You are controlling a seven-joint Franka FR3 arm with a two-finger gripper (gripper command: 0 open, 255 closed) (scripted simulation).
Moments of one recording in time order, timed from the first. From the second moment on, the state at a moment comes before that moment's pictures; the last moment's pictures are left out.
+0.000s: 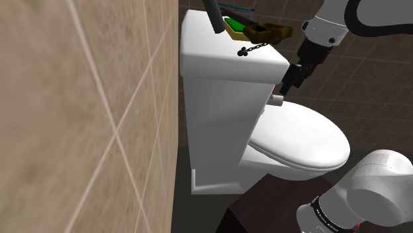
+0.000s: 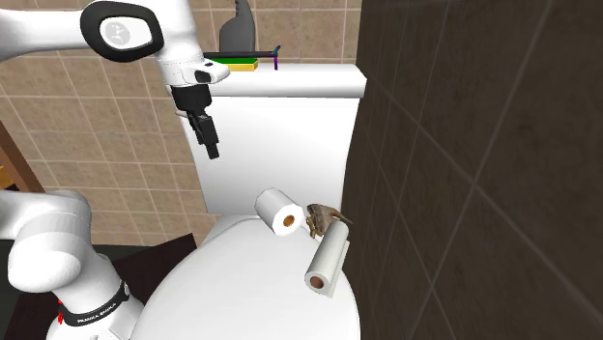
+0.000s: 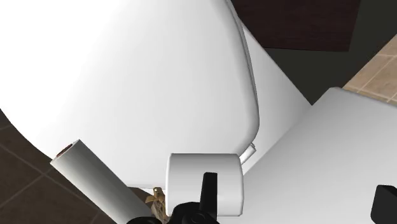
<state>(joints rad) 0.01 -0.77 0.00 -2.34 0.00 1.65 -0.02</state>
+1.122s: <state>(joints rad) -0.02 -0.40 -0.22 -2.33 -0.18 1.96 -0.41</state>
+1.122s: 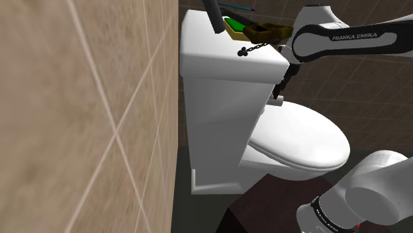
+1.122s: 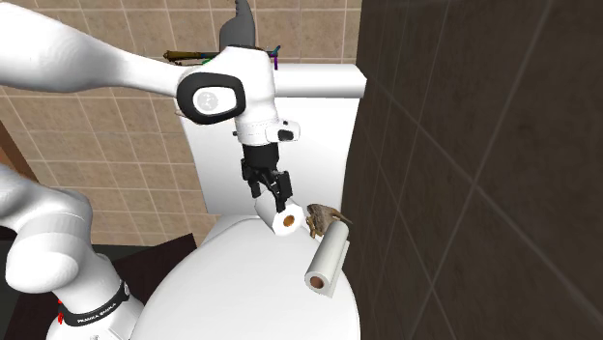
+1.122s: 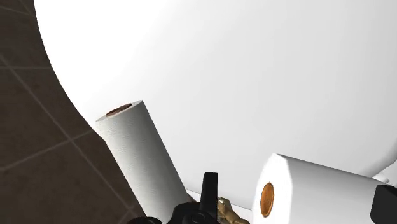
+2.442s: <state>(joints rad) -0.06 0.14 -0.33 -2.09 -0.17 2.26 -0.74</state>
